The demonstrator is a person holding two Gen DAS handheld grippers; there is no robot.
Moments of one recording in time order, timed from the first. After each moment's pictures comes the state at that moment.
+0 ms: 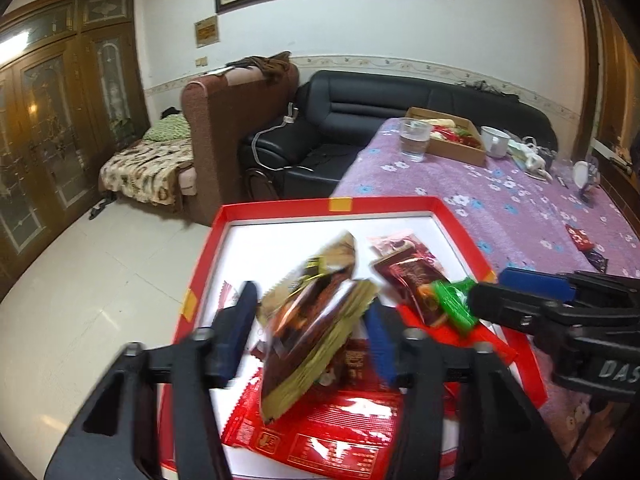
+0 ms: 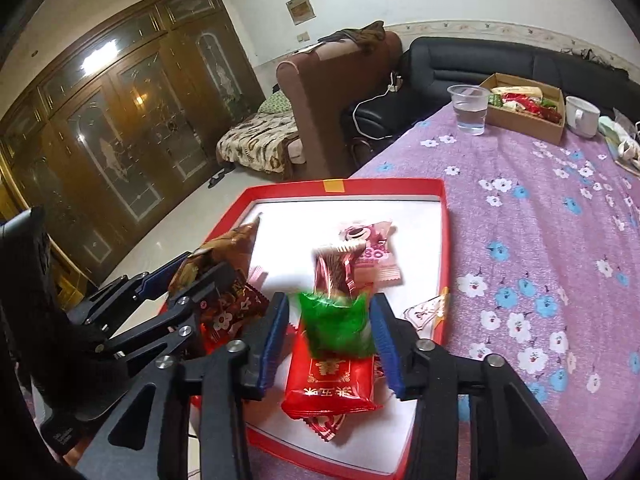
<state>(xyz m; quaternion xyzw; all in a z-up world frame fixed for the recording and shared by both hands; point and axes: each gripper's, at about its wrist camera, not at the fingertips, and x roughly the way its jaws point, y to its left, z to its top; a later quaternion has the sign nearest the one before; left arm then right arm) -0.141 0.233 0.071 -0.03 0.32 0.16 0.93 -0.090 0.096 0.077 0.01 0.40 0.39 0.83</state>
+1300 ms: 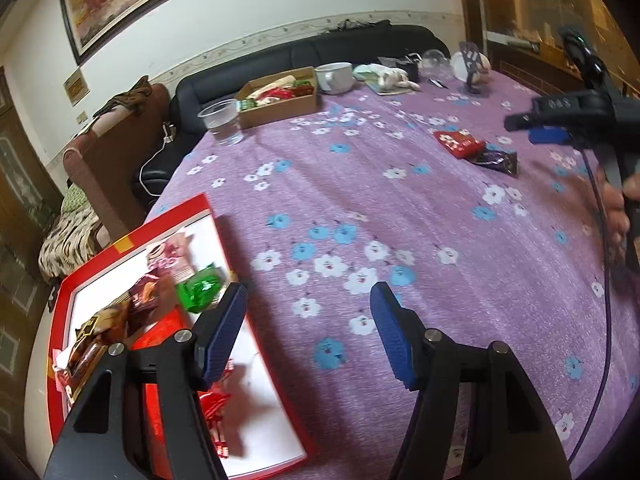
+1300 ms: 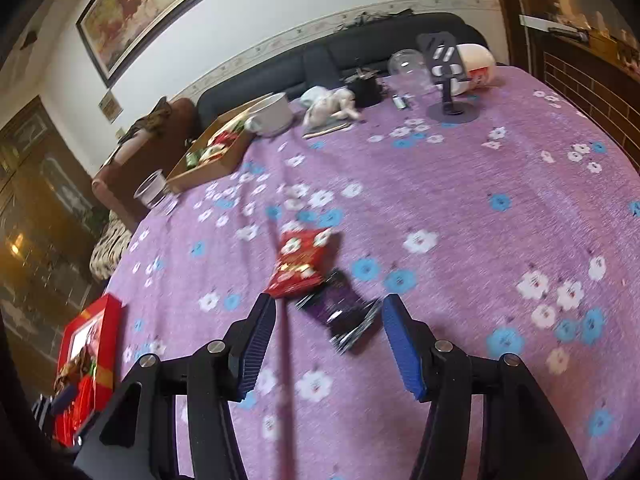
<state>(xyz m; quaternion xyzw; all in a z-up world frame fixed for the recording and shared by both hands) -0.099 0.046 0.057 0.13 0.38 -0.01 0.92 0.028 -0.243 0.051 0.15 0.40 0.09 0.90</state>
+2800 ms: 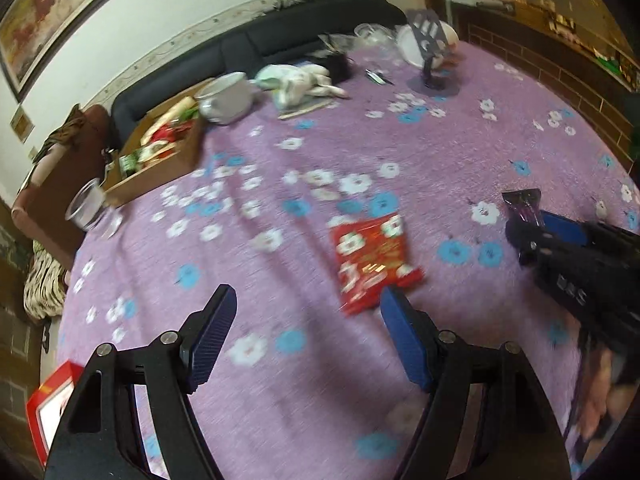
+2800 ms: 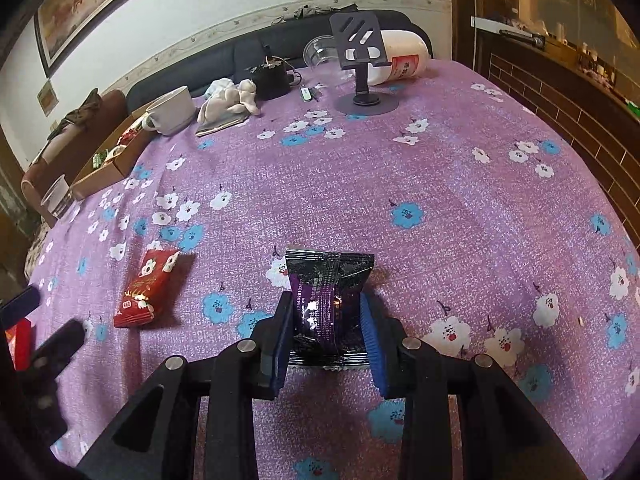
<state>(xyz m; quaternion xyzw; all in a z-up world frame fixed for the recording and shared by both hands) 0.074 -0.127 0.045 0.18 0.43 -0.06 0.88 0.063 -0.293 0.015 0.11 0.43 -0.02 0.89</state>
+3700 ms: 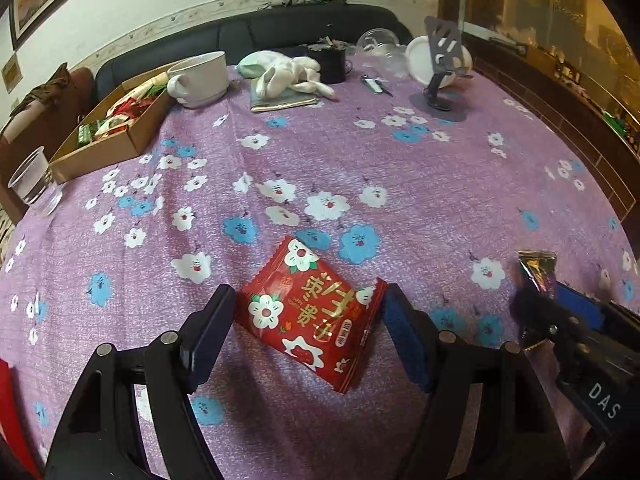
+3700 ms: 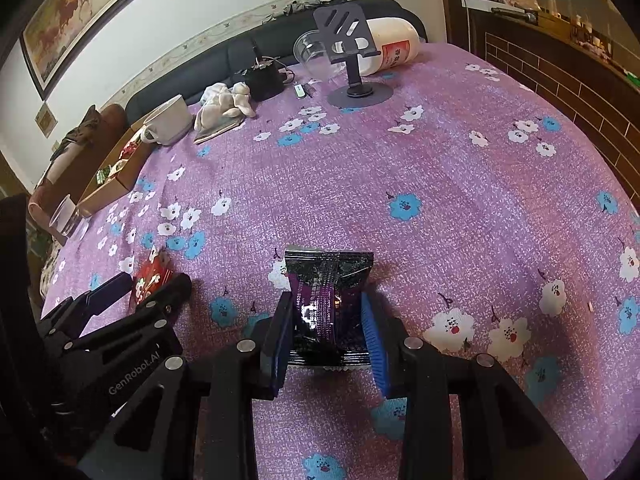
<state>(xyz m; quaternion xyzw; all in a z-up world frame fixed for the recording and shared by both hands) 0.112 -0.132 0.015 0.07 0.42 -0.09 0.90 0.064 -0.298 0.015 0.14 0.44 -0.02 0.89</state>
